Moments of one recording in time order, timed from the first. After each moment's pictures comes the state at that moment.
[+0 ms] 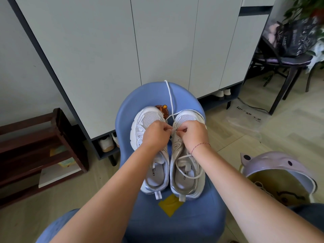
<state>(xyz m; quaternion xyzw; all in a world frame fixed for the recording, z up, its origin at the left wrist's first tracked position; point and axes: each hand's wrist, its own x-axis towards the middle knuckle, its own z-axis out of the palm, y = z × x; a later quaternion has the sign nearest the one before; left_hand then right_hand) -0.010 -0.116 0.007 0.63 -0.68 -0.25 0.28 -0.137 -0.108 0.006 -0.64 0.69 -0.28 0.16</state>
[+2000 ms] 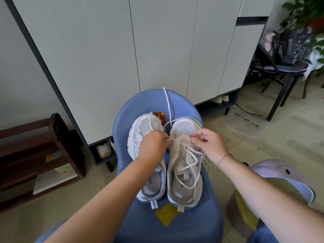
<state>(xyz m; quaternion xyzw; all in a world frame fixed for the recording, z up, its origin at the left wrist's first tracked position) -0.007 -0.110 -0.002 0.60 -0.76 -0.11 0.25 -0.198 -0.098 -0.006 -0.61 0.60 -0.41 0.32</state>
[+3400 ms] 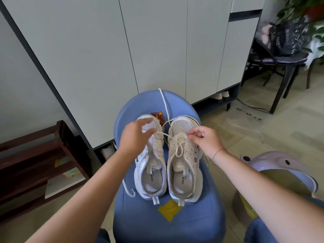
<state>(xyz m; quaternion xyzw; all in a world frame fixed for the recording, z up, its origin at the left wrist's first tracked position) 0.026 -0.095 0.044 0.64 -0.68 -0.17 0.32 -0.199 -0.101 -0.013 -0.58 0.60 -0.44 0.33</state>
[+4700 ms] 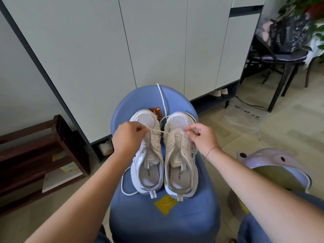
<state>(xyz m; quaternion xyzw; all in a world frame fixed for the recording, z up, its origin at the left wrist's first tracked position) 0.030 -0.088 0.030 0.69 -0.63 -0.13 0.32 -0.193 -0.100 -0.022 -0.59 0.61 -0.45 0.29</state>
